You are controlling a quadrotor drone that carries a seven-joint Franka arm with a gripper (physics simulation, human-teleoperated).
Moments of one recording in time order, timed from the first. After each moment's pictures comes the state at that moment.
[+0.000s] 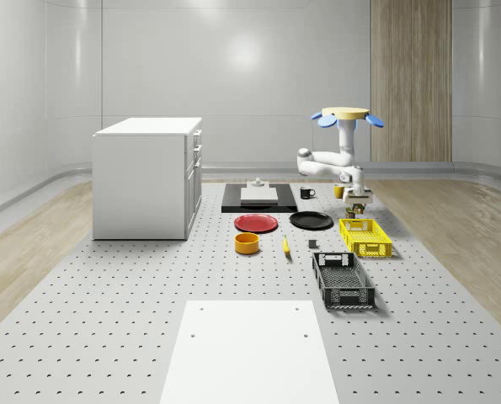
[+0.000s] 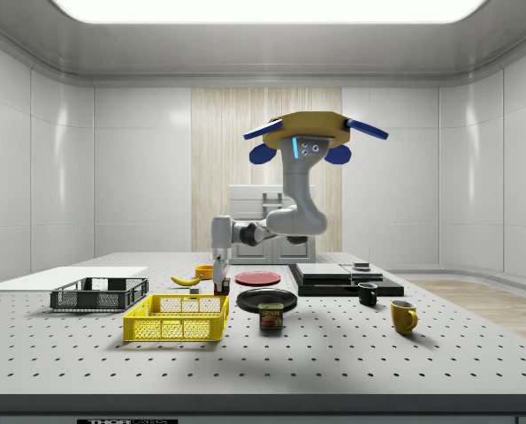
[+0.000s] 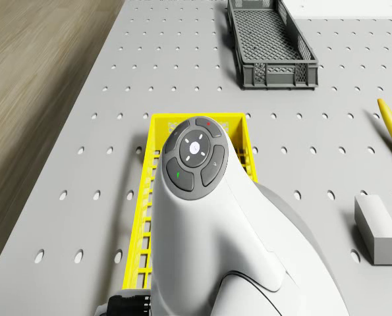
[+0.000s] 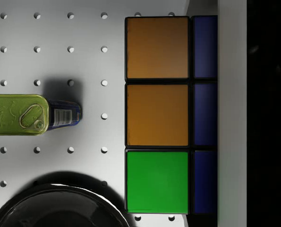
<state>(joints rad) -1.17 -1.53 1.37 -2.87 -1.77 1.59 1.69</state>
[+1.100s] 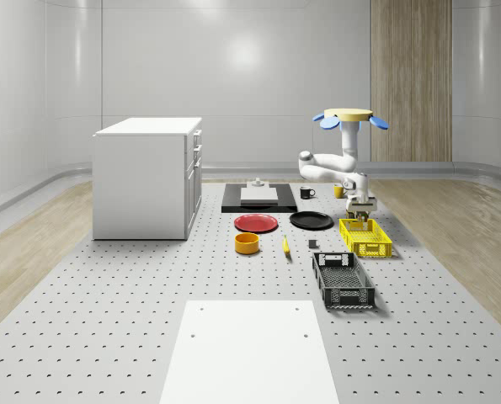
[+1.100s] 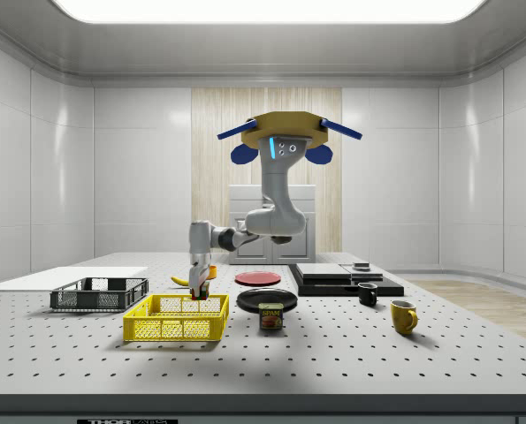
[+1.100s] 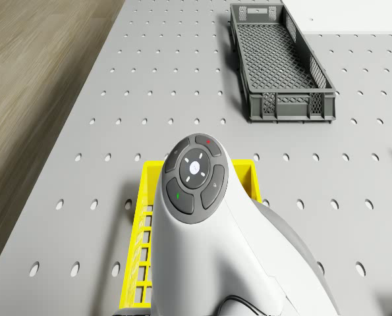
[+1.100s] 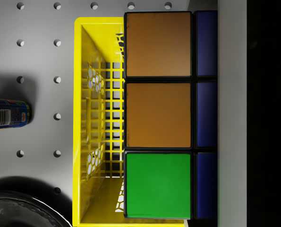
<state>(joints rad) -1.19 -1.55 1.28 -2.85 -1.85 1.64 1.69</state>
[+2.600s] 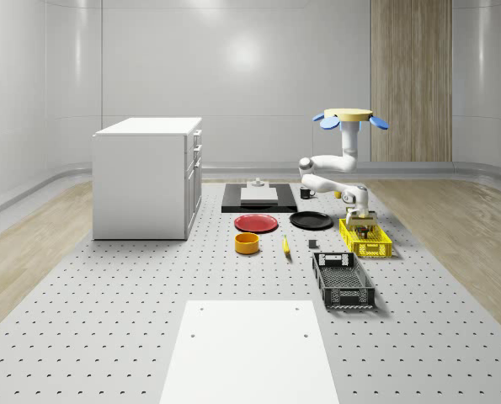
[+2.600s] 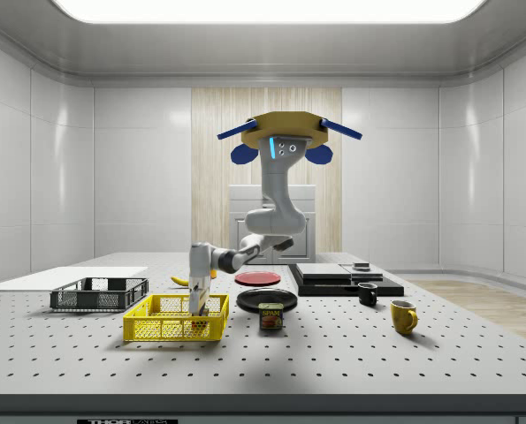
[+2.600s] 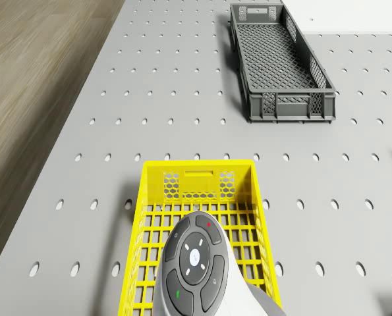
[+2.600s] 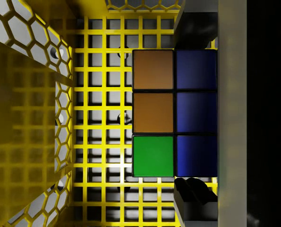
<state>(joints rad) -1.23 -1.49 1.02 -2.75 -2.11 1.70 1.68</state>
